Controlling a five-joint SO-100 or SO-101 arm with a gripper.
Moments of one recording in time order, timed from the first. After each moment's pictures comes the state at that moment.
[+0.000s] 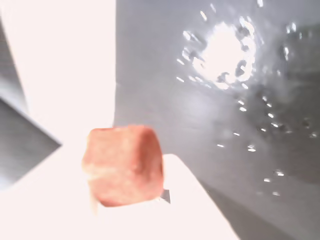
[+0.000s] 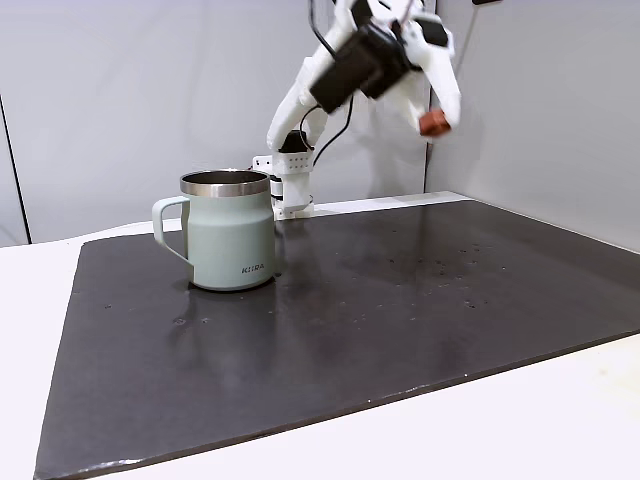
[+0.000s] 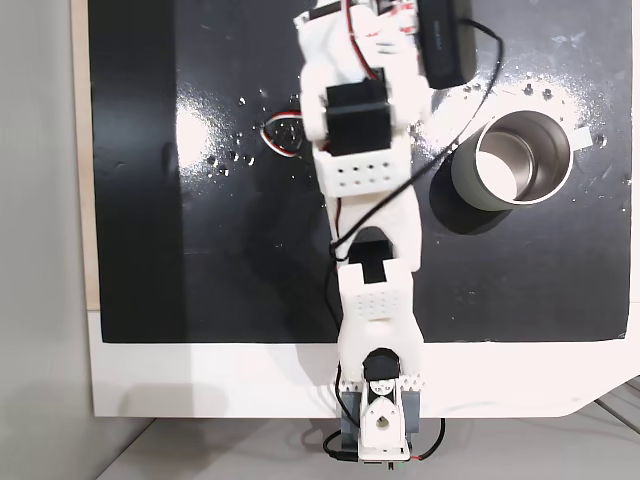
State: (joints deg) arm -4.4 52.0 -4.4 100.2 -7.6
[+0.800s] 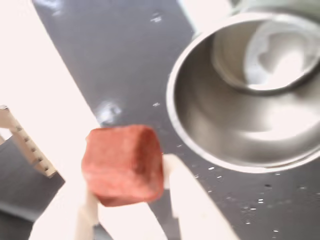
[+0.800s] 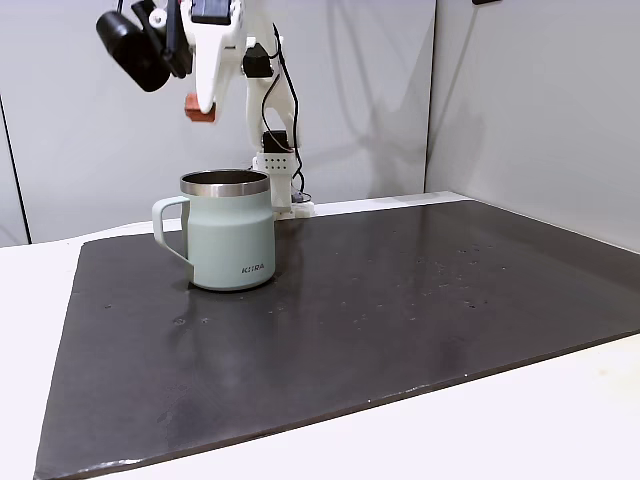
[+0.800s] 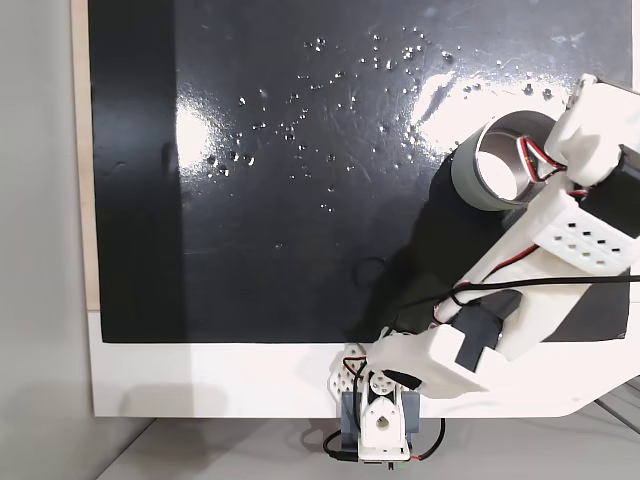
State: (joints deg) arm 30.8 71.7 25.1 102.7 -9.8
